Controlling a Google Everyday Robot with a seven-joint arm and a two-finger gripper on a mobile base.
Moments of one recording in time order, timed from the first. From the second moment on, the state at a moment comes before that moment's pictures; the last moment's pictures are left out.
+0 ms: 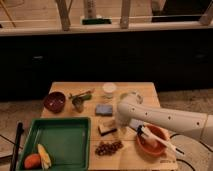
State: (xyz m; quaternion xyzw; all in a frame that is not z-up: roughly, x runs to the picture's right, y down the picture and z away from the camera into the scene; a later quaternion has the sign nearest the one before) arm 0.072 0.223 0.823 -0.31 -0.09 -0.04 0.95
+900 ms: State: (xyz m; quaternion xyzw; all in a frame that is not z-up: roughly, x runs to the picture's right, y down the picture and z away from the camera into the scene) arm 0.039 0.227 0.831 -0.31 -0.11 -0.11 0.94
